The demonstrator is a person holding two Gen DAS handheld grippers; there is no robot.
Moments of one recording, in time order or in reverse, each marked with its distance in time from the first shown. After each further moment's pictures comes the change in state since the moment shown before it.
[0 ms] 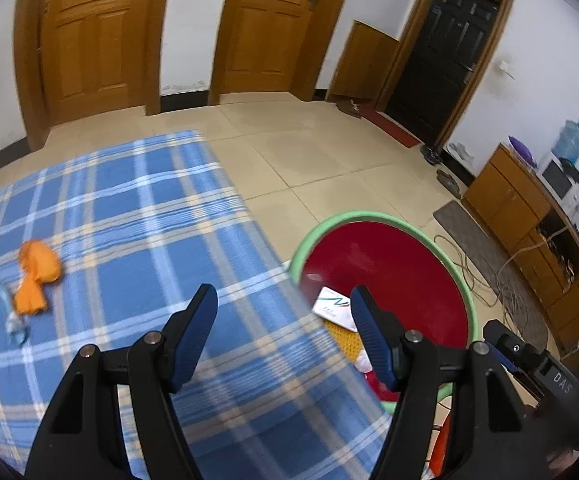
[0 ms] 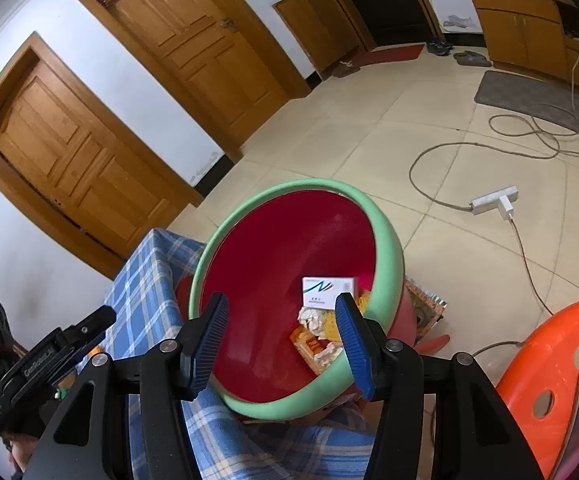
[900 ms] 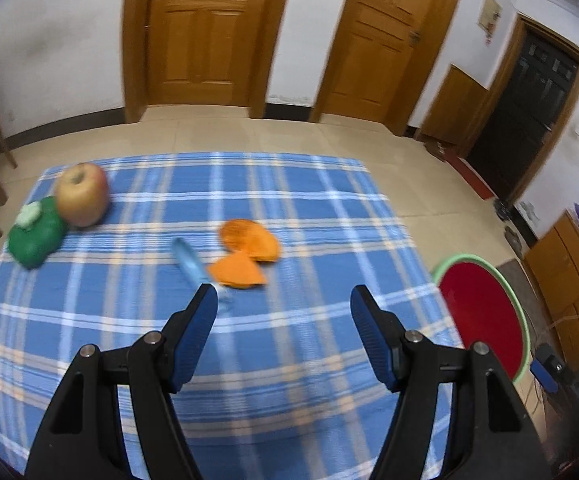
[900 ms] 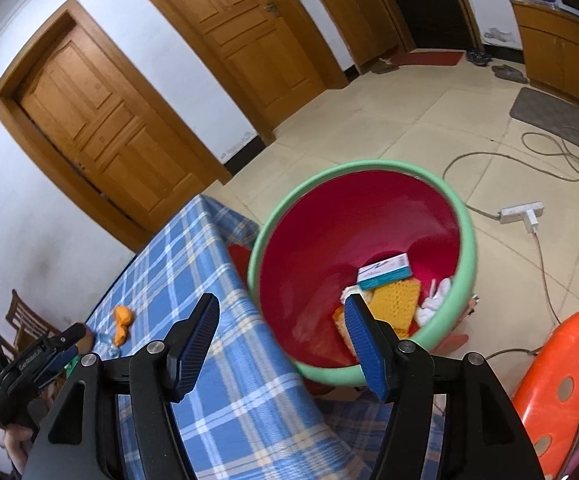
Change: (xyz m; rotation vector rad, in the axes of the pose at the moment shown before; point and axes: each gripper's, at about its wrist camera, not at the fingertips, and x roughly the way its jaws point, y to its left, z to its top) left arm -0.087 0.132 -0.017 -0.227 -0.077 0.256; right arm -0.005 0.064 -0.026 -0.118 0.047 0.066
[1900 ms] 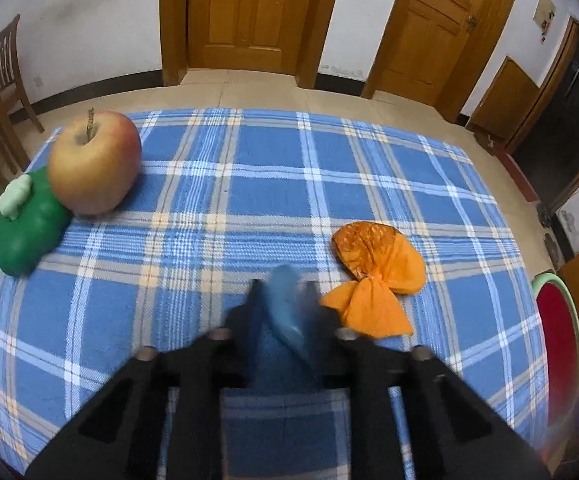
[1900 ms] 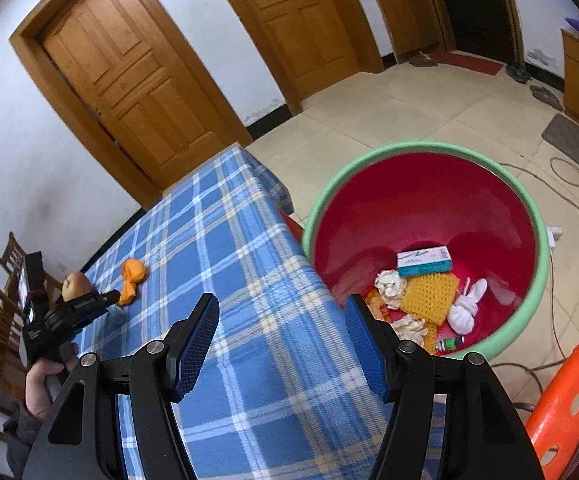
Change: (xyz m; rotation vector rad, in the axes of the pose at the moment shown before) left arm 0.091 0.071 0.013 -0.078 0.108 0.103; right arm 0.038 0.064 -0.017 -0.166 0.104 0.005
